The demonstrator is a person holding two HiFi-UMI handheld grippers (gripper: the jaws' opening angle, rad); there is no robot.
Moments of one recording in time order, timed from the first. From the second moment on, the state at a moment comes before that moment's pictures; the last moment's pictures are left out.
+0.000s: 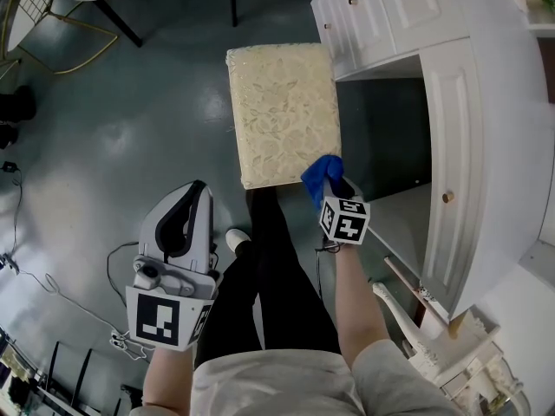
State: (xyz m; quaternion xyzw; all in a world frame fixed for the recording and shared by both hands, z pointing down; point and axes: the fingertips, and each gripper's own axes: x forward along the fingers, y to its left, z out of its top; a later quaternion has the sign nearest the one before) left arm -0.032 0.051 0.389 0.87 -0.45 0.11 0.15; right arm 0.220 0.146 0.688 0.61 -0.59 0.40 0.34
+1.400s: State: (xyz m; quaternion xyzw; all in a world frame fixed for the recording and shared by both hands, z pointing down) left arm -0.089 0.070 0.384 0.85 -0.49 0.11 0.15; right arm 0.035 0.156 0.682 0.46 -0.71 0.42 0.34
